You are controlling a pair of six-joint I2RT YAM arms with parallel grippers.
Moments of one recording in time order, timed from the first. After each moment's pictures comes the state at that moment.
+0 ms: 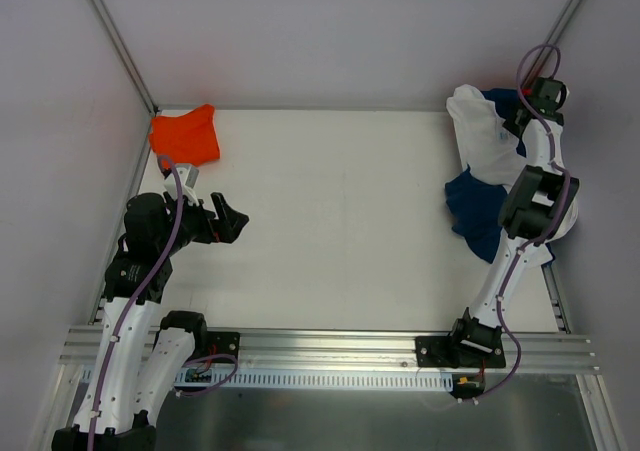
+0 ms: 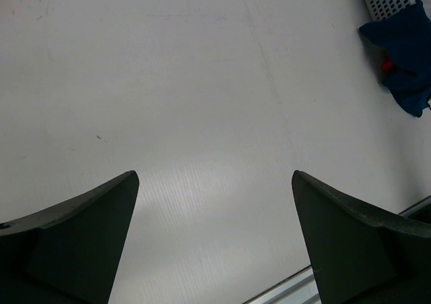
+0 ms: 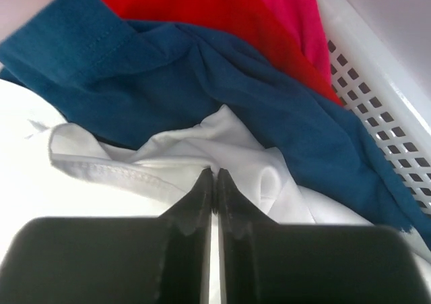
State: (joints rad) left arm -0.07 0.62 0.79 -0.60 0.39 -0.26; right arm -0.32 2.31 2.12 -0.49 0.08 0.35
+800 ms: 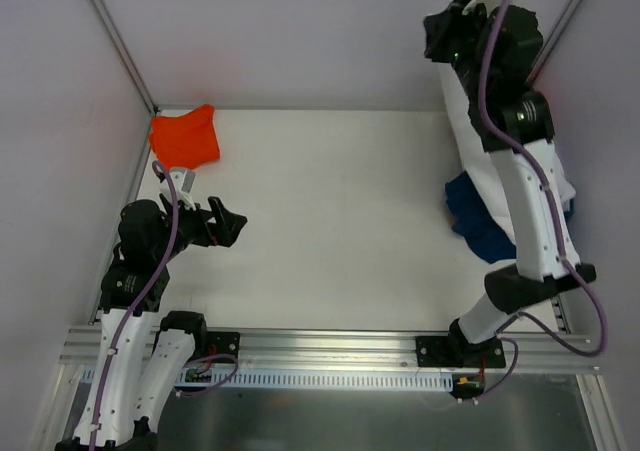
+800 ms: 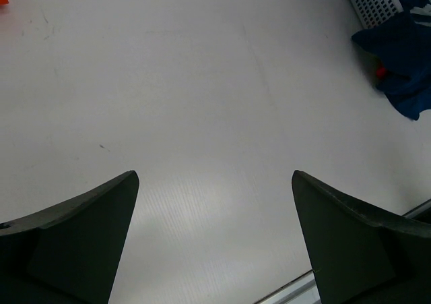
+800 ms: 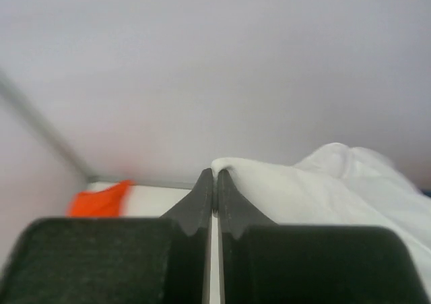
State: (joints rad) left arm -0.07 0.55 0.79 -0.60 0.39 -0.25; right arm 0.25 1.70 2.22 -0.54 0.19 0.24
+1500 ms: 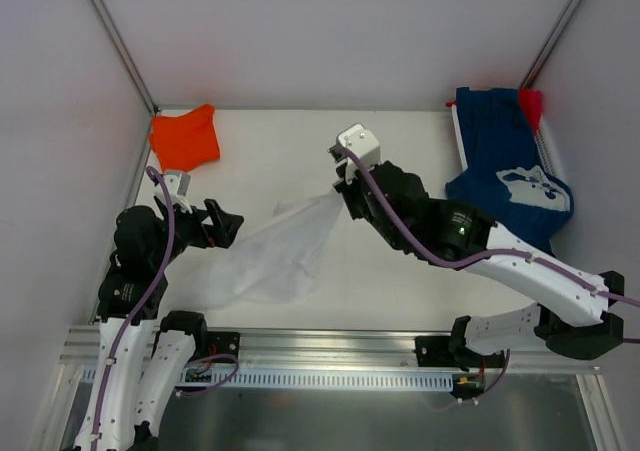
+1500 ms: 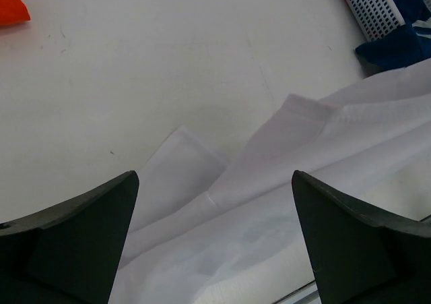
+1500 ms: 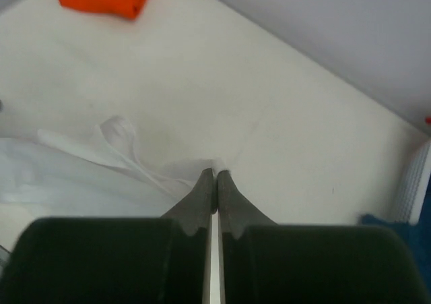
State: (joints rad) left arm -0.07 0.51 0.79 -0.60 0.36 -0.25; right arm 1.23 1.29 1.64 -0.66 0.67 0.01
